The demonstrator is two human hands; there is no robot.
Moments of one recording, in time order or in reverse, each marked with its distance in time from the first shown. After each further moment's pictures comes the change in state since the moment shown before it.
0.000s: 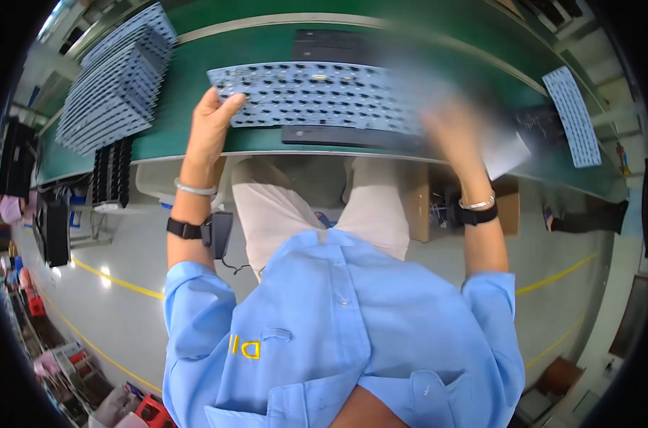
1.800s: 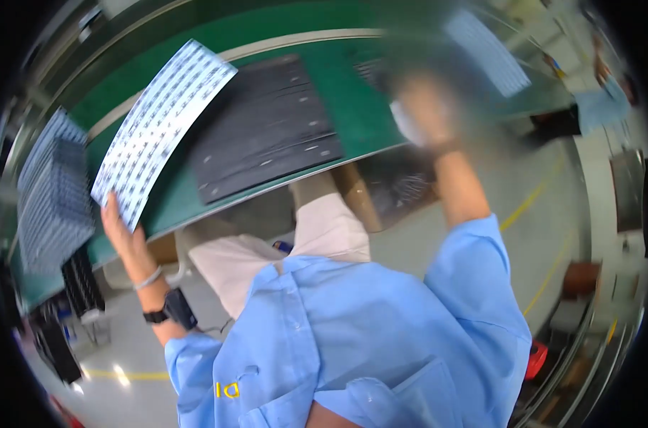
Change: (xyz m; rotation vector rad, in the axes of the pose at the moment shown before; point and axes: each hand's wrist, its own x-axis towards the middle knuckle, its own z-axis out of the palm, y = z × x) left_hand 0.004 -0.008 -0.058 -0.162 0.387 0.026; right_hand 0.018 0.162 -0.139 -1.081 0.379 -0.186
